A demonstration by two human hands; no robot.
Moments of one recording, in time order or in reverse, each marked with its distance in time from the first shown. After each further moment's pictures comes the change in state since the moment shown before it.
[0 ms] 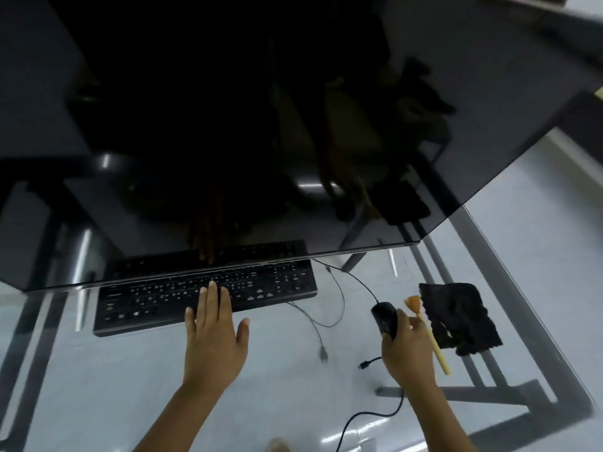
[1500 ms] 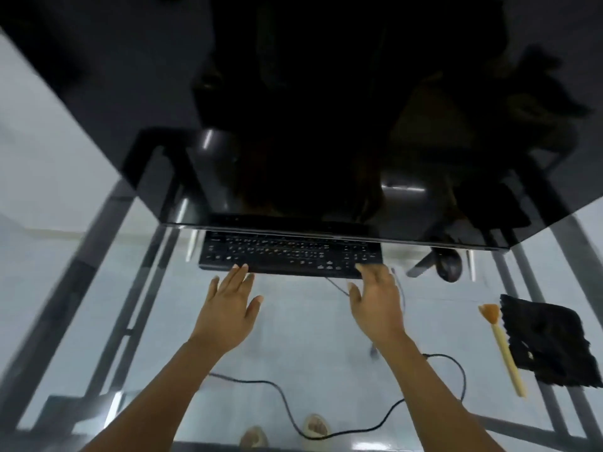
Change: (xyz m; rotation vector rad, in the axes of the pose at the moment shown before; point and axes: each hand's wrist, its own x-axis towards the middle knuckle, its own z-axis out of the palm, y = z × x) left_hand -0.048 -0.072 -0.051 0.086 -0.083 -0.027; right_hand -0.024 -0.137 0.034 0.137 -0.030 -0.621
